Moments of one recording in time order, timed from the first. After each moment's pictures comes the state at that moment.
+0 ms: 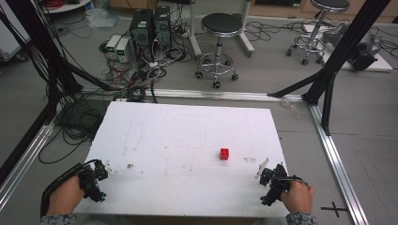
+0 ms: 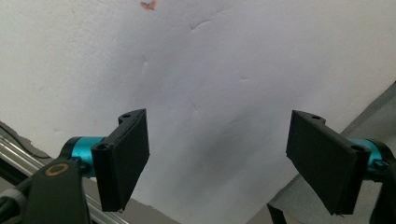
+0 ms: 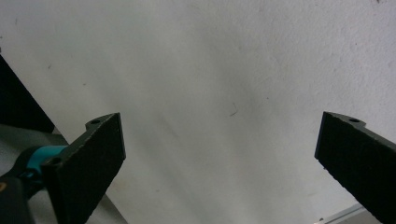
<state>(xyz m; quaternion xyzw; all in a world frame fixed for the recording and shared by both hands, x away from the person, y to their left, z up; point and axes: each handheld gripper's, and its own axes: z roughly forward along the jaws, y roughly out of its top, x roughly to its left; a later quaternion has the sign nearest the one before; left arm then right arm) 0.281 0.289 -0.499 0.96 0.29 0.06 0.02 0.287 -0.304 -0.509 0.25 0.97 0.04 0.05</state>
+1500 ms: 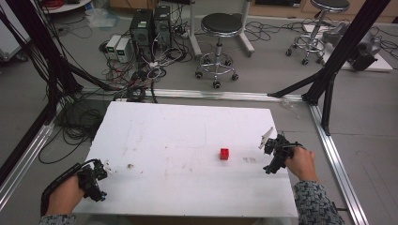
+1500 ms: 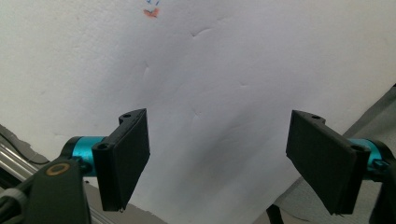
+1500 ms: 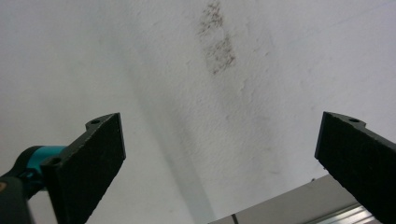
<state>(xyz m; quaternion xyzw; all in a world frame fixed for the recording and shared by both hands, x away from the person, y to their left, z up) 0.281 0.291 -0.498 0.95 0.29 0.06 0.04 0.380 -0.320 -0.465 0.19 0.98 0.07 0.07</state>
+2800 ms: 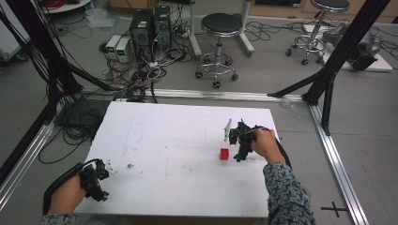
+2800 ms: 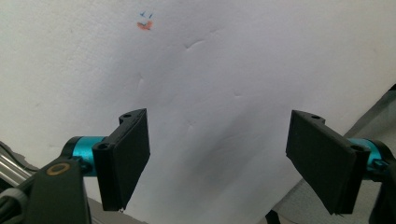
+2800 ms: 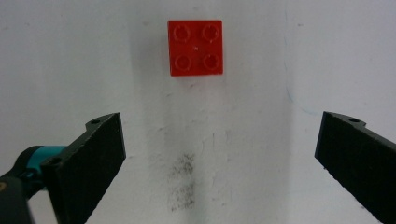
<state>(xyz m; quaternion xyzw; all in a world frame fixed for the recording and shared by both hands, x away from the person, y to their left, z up) 0.283 0.287 -0.499 0.95 0.29 0.06 0.05 0.431 -0.206 -0.473 0.03 1.00 0.06 0.06</state>
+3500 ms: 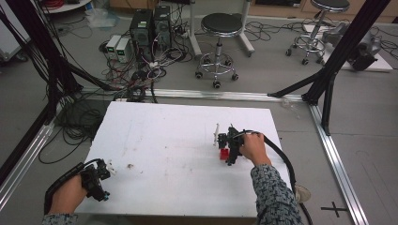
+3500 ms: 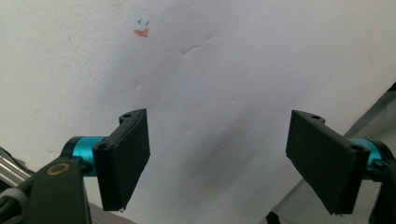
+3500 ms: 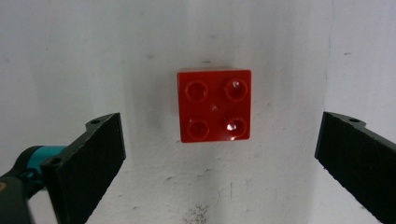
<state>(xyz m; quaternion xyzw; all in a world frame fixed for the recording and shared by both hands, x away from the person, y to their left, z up) 0.283 0.283 -0.499 0.96 0.28 0.05 0.05 0.435 -0.174 -0.504 0.04 1.00 0.03 0.04</state>
